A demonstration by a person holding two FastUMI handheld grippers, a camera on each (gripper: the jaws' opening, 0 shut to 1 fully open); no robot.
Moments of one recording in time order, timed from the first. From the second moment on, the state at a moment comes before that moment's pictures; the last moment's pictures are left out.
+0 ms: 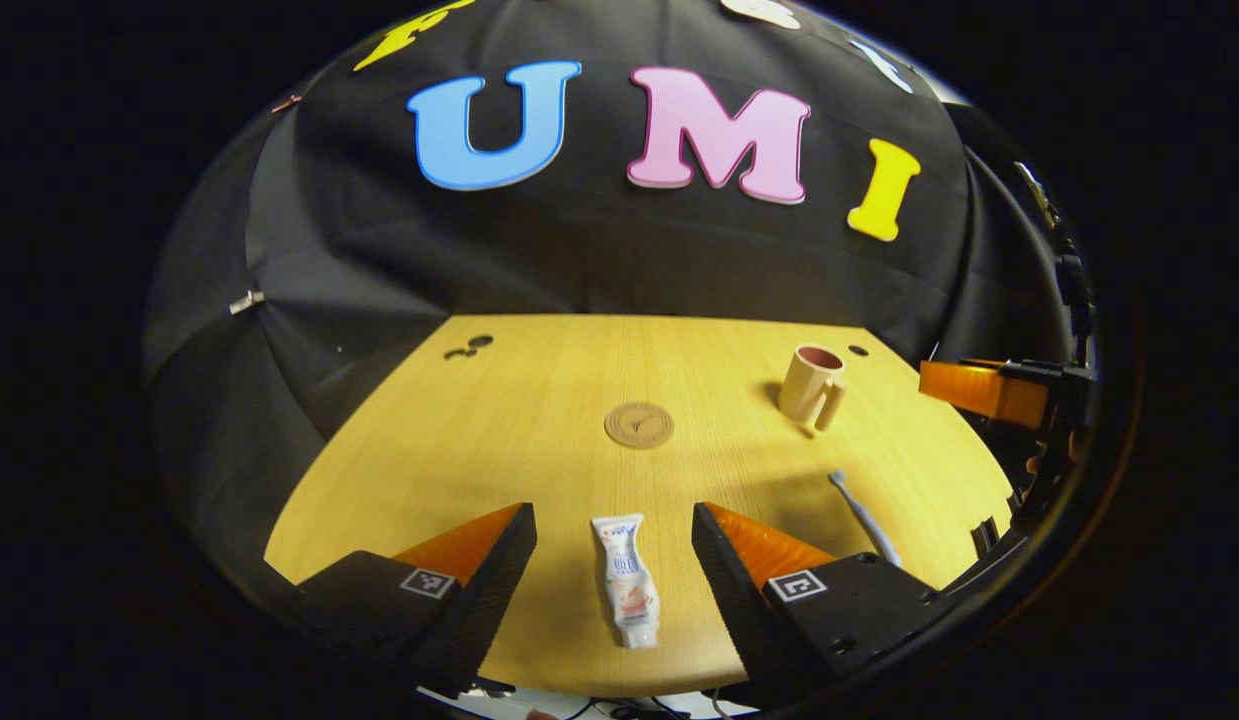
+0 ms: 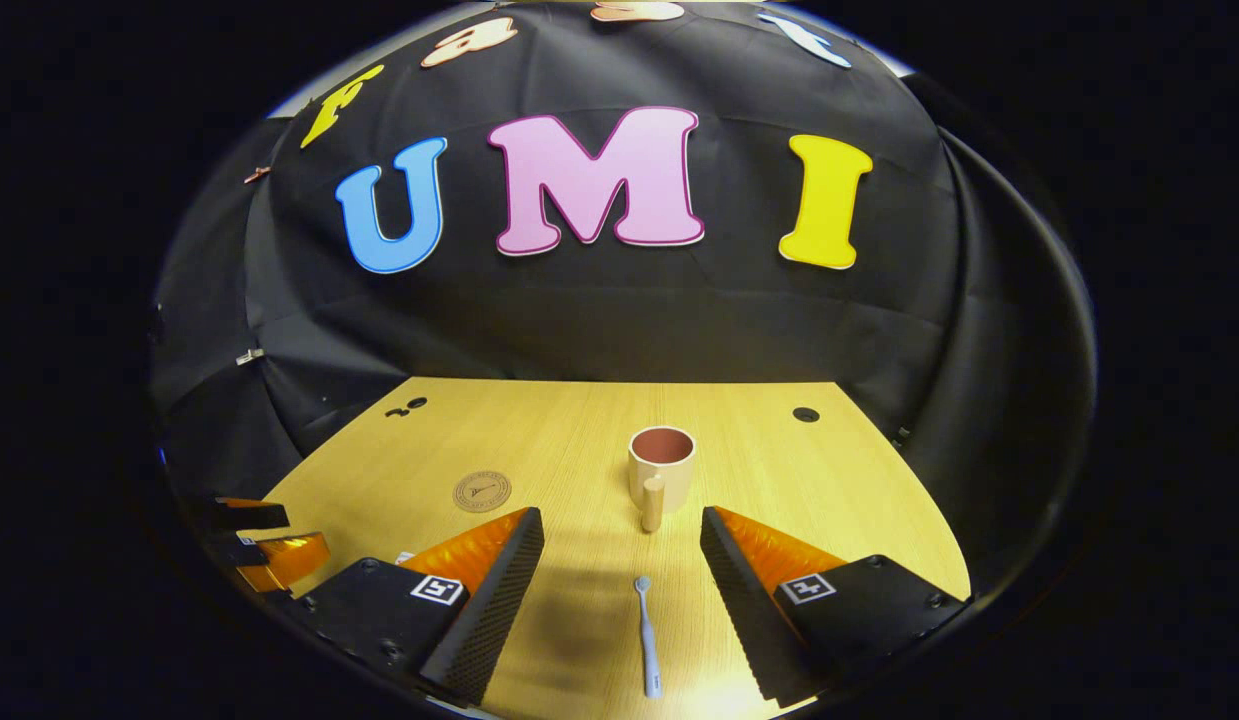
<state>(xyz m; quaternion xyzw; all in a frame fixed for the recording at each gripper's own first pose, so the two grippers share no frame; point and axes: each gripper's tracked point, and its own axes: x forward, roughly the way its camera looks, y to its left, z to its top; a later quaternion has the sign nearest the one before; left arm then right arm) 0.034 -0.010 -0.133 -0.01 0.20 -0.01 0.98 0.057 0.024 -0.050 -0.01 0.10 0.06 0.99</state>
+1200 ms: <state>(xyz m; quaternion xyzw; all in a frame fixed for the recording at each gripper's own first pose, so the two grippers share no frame) 0.083 -0.016 -0.266 -0.03 0.46 0.02 0.89 0.075 -0.011 -0.171 0.01 0.26 0.09 0.96</state>
